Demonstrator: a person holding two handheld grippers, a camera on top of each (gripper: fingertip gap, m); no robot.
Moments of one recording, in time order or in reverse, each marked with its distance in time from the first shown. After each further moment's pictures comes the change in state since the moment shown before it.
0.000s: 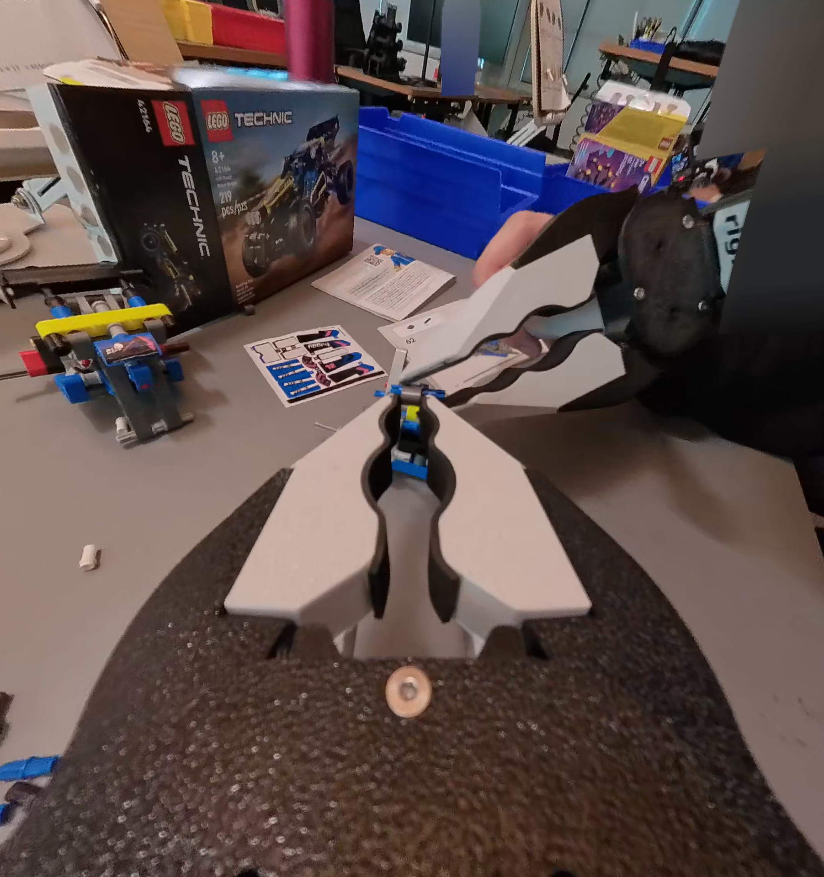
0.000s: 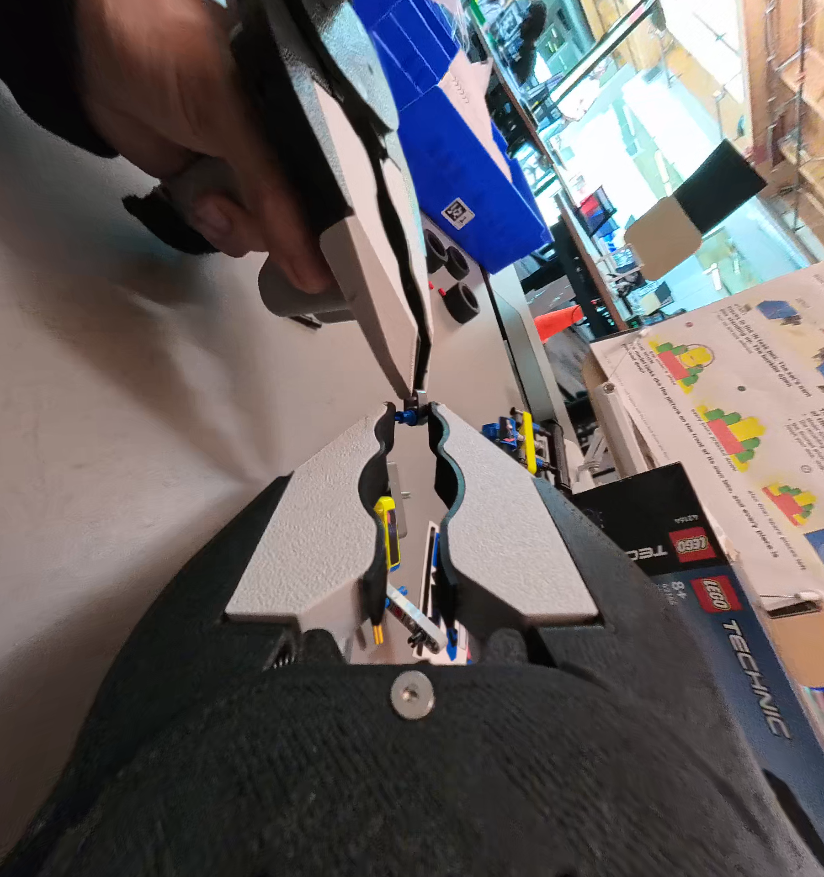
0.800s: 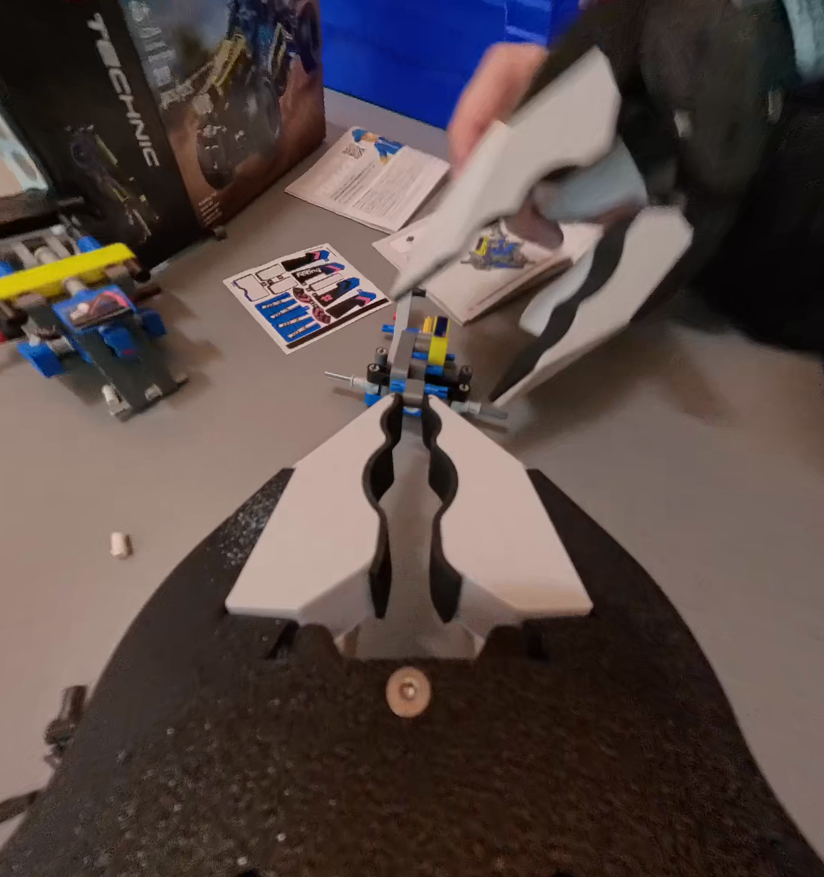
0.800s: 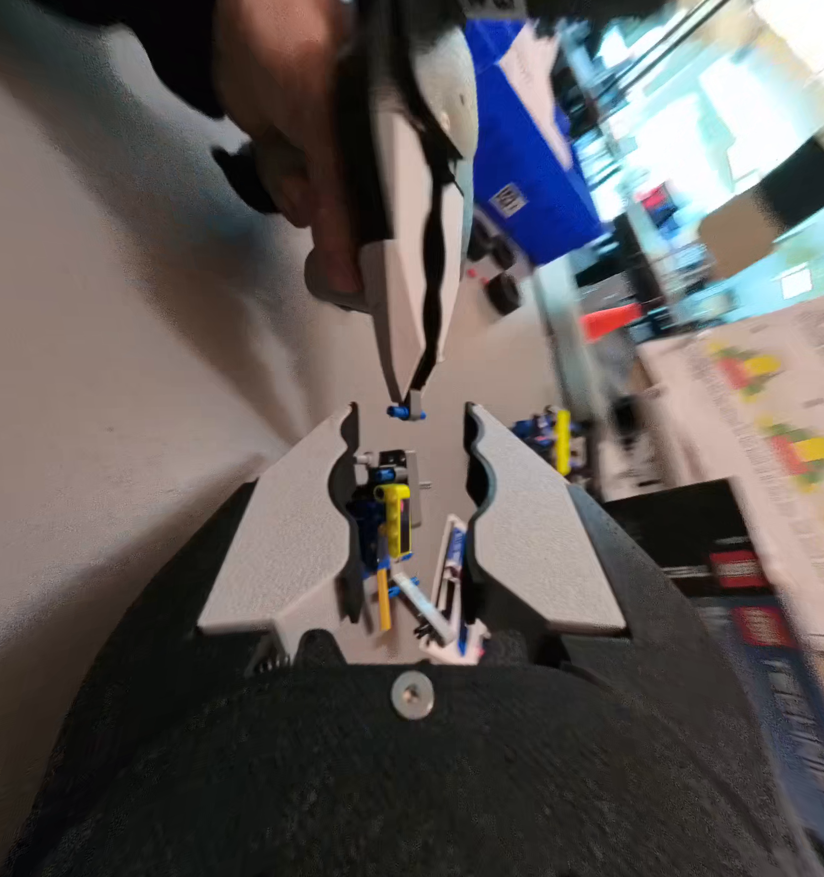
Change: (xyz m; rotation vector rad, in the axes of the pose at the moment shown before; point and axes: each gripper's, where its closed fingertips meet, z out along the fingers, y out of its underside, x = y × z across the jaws) left arm -0.013 0.026 0.004 -0.237 0.067 0.048; right arm -0.009 0.007 0.000 -0.024 -0.132 -0.005
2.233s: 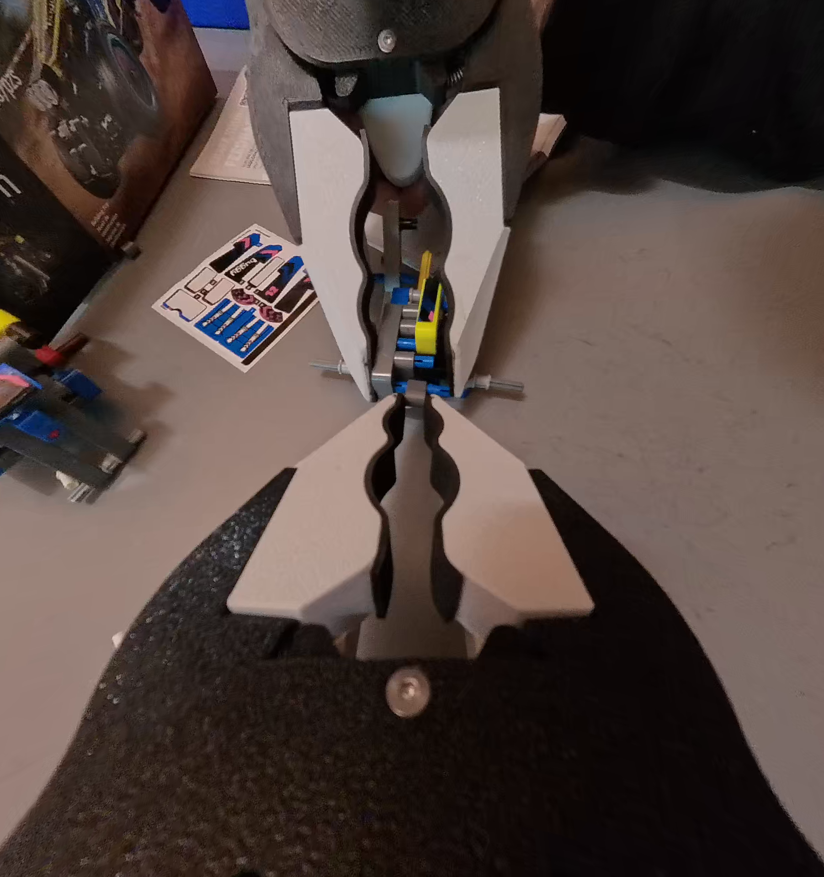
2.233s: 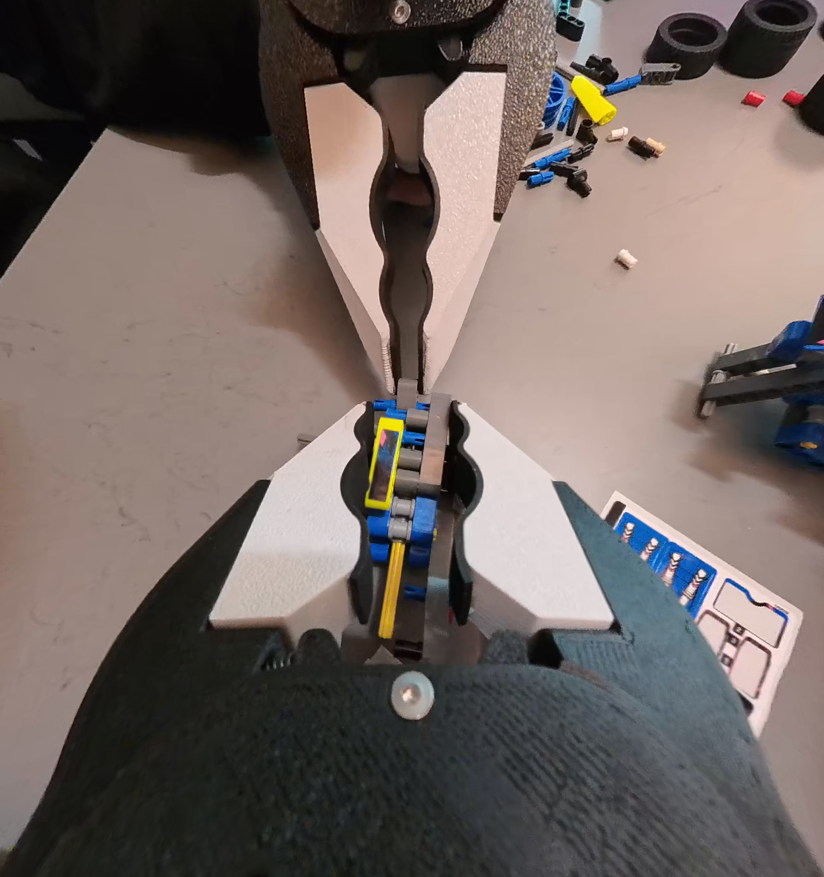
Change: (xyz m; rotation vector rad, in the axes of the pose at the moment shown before) left arm 0.006 0.020 0.026 -0.130 0.110 0.264; right arm -0.030 0.037 0.011 -0.011 -0.664 0.482
